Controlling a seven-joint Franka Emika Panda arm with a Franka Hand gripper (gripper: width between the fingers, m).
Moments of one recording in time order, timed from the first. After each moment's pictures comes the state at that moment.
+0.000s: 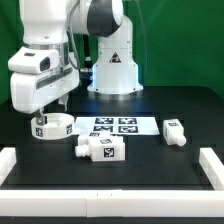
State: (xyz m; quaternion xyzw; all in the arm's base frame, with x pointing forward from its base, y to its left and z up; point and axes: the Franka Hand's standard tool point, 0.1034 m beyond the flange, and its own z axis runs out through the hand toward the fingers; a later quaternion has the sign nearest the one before) arm 0.385 -0.157 0.043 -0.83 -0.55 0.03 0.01
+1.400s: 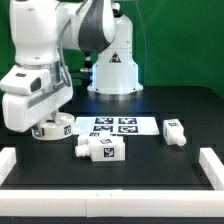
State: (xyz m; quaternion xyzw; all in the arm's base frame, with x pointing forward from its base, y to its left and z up) arm 0.387 -0.180 0.015 -0.84 -0.54 0.05 0.03
